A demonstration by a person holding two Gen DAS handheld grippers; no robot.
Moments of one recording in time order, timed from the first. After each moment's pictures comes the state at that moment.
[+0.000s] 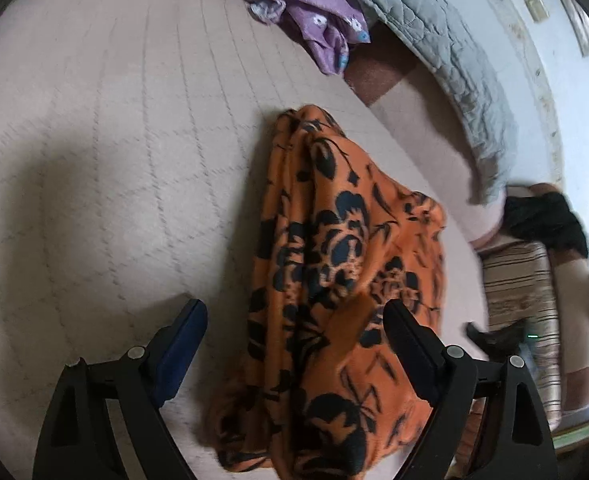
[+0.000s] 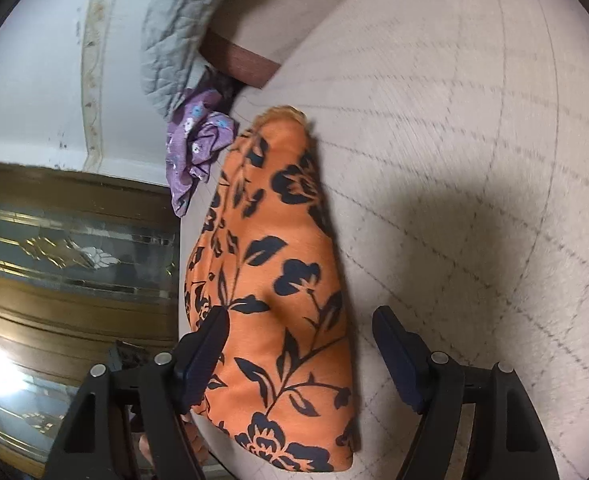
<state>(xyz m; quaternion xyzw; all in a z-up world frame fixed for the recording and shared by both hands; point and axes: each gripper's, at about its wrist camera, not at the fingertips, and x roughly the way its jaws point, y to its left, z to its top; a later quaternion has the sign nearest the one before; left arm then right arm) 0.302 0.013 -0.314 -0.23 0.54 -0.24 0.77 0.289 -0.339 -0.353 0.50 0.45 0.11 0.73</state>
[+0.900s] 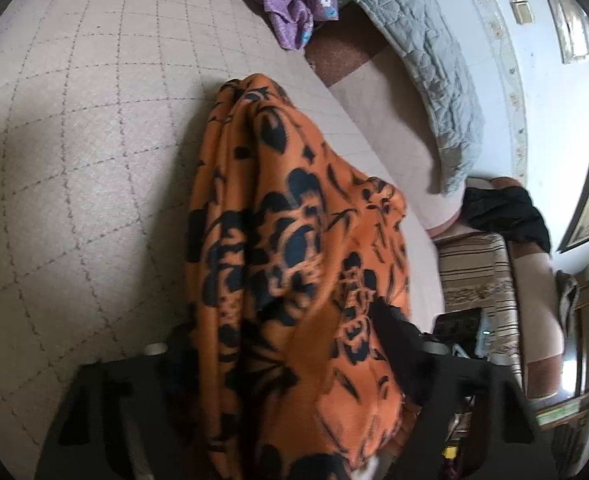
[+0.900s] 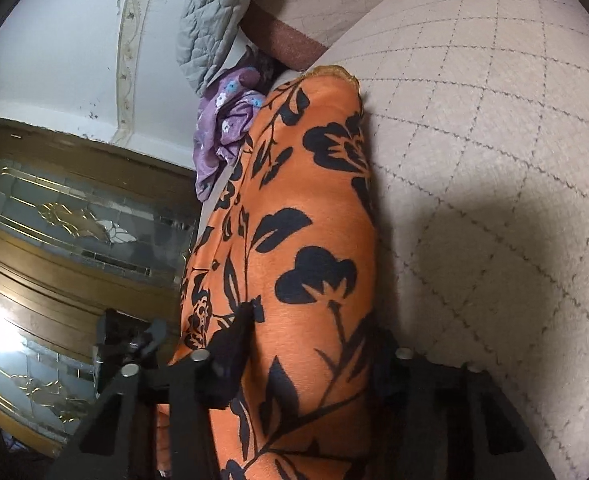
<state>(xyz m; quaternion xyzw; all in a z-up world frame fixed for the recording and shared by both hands) 0.343 -0.002 -0.326 -0.26 0.54 -0.30 0.74 0.319 -0.289 -0.369 0.46 0.40 0.16 0.78</state>
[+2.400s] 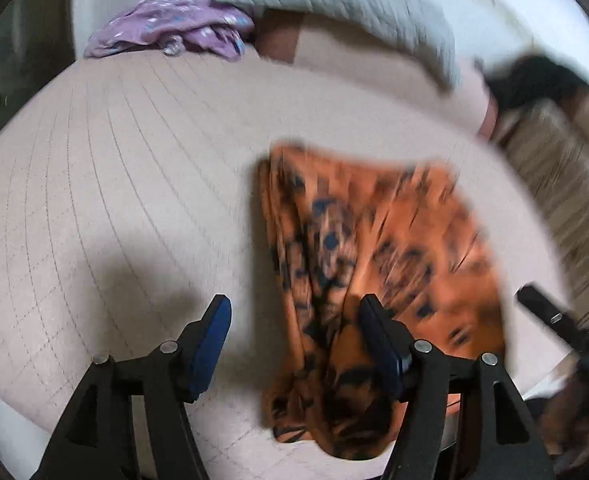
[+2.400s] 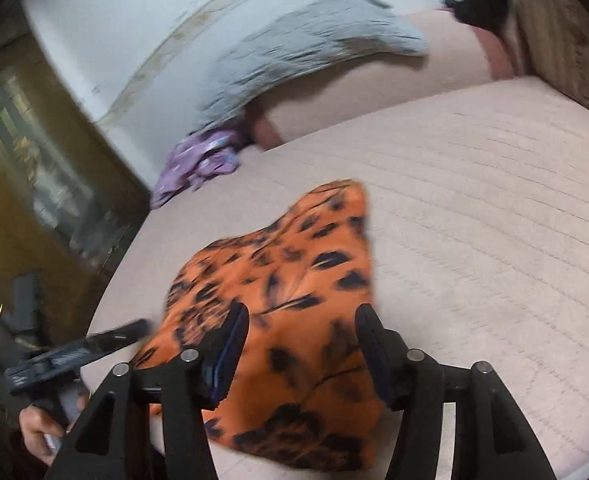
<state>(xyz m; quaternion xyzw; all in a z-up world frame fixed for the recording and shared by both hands) 0.250 -0.023 -0.298 0.04 0.48 -0.21 0.85 0.070 -0.309 -0.268 0.26 0.37 0.01 0.89</state>
